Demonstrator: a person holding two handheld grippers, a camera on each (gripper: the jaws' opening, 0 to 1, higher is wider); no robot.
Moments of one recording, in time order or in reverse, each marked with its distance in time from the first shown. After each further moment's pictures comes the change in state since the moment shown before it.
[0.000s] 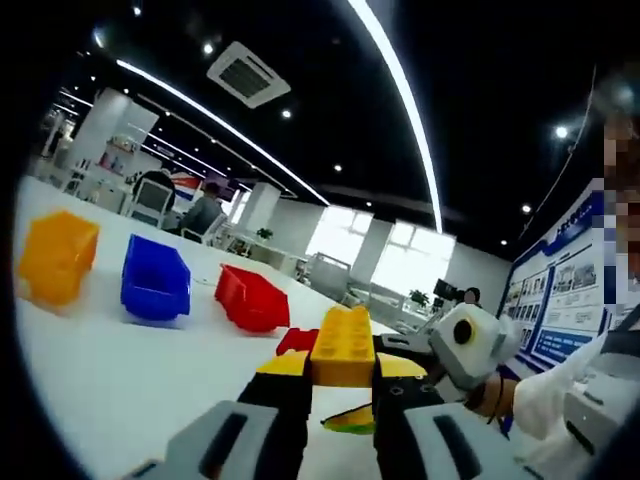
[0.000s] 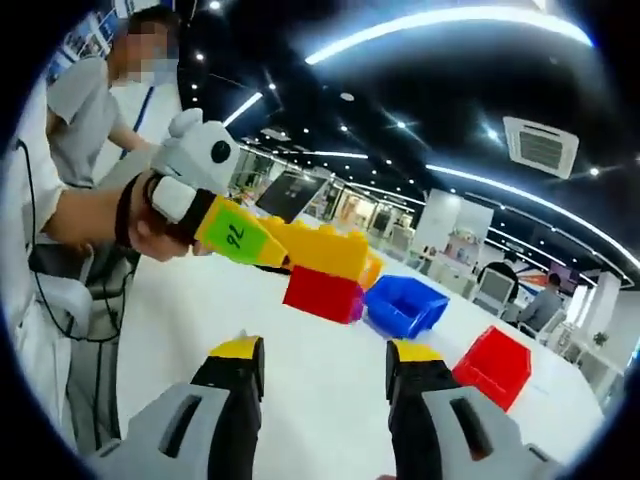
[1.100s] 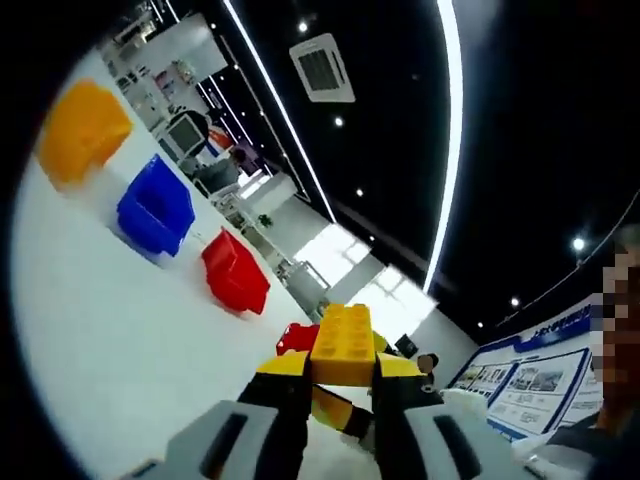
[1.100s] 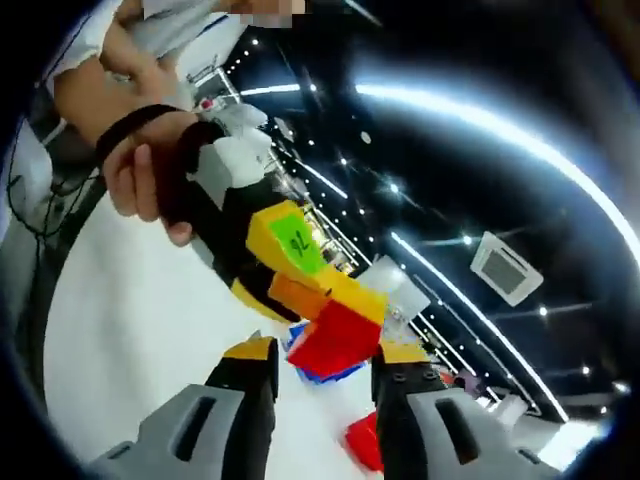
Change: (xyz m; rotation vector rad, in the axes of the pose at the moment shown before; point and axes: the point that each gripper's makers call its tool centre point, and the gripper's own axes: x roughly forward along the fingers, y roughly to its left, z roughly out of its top) left arm 0.007 -0.014 -0.002 -0.438 -0.100 -0.098; right arm -0.018 -0.018 0.051 -0.410 -0.153 -0.297
